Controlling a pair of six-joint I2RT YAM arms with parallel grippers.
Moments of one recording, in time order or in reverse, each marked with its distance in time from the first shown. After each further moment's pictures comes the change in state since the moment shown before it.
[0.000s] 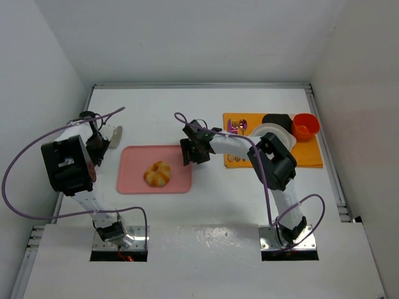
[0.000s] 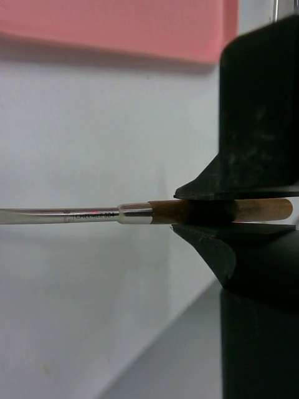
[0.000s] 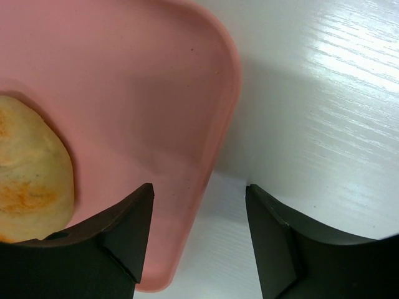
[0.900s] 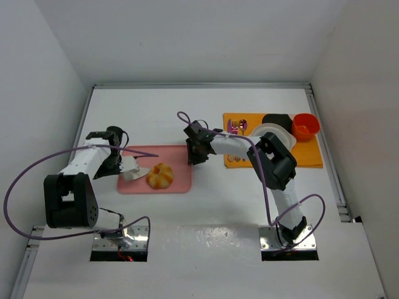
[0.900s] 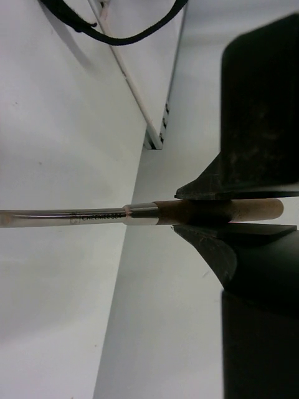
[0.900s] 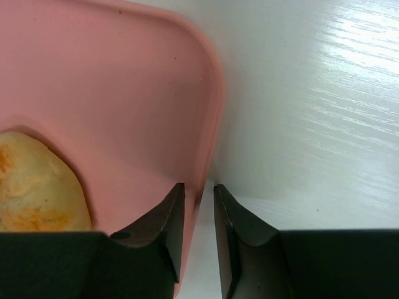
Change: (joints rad) left arm -0.299 -0.404 -0.266 -0.282 -0.332 0.688; right arm -0.006 0.003 -0.024 0.039 0.013 0.085
